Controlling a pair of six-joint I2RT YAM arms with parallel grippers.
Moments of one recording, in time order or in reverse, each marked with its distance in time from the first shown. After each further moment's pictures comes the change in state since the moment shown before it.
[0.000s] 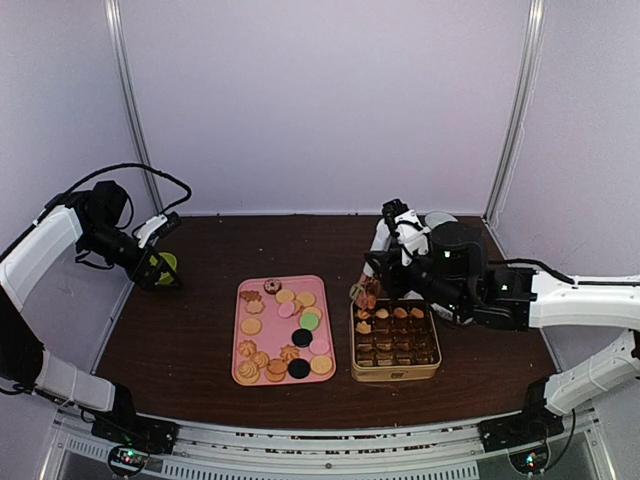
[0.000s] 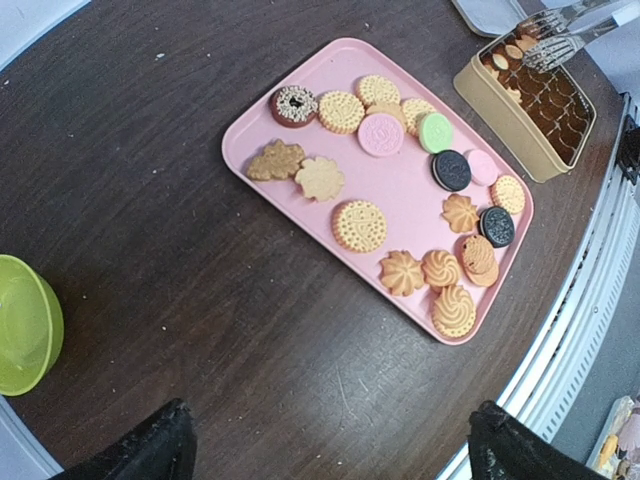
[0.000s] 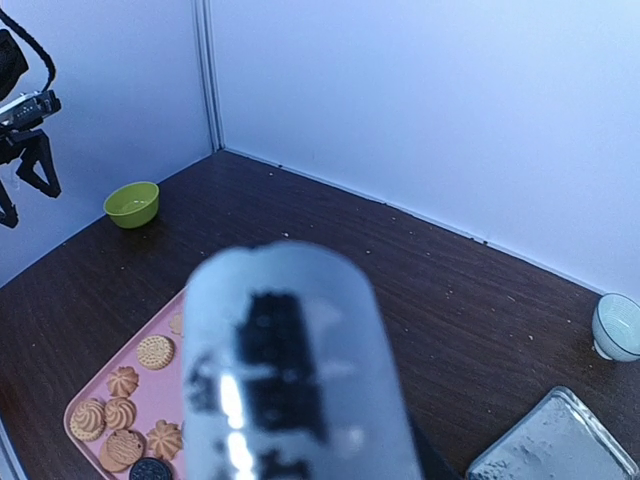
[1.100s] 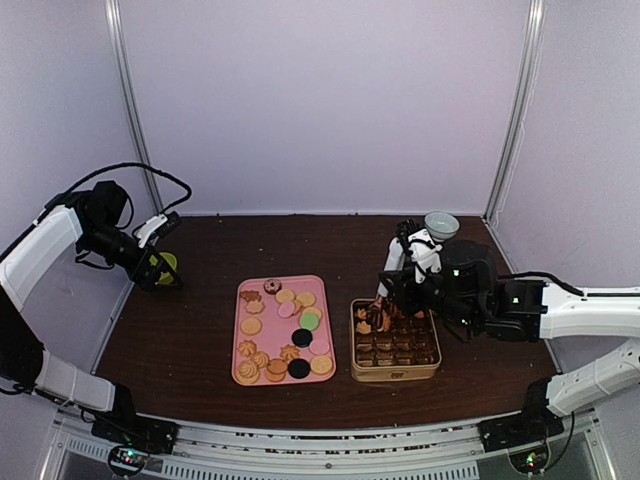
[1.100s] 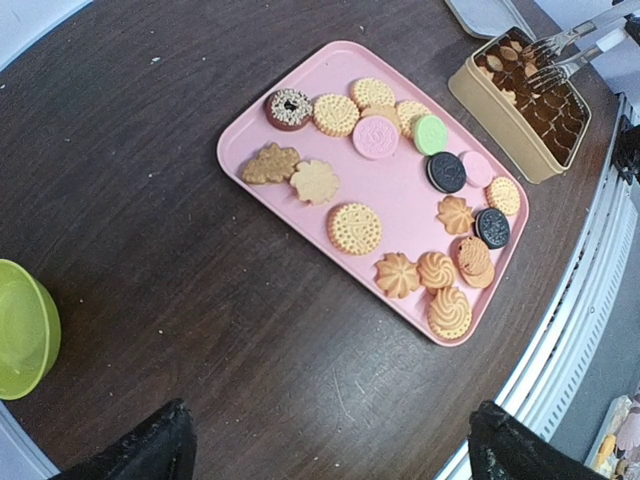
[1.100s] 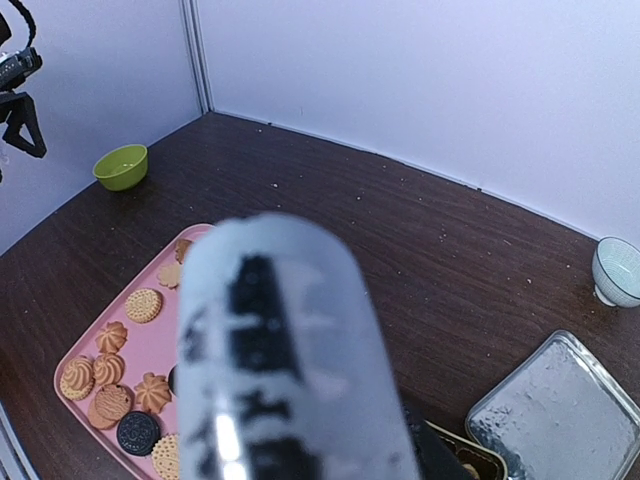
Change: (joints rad) left arm 0.000 0.000 0.000 -0.002 0.013 0.003; right arm -0.011 -0.106 -0.127 -0.074 0.012 0.073
